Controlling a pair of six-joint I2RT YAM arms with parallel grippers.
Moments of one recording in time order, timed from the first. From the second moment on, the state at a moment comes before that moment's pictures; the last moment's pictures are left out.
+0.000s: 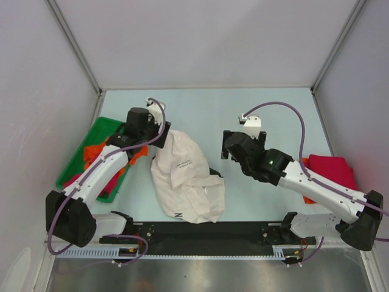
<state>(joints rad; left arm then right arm) -0.37 1.26 1.04 -0.41 -0.08 0.13 0.95 1.18 1.12 -0.66 0.74 0.65</state>
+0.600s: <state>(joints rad) -0.24 1.60 1.00 -0.43 -0.05 0.12 0.95 1.20 1.10 -0.65 0.70 0.67</state>
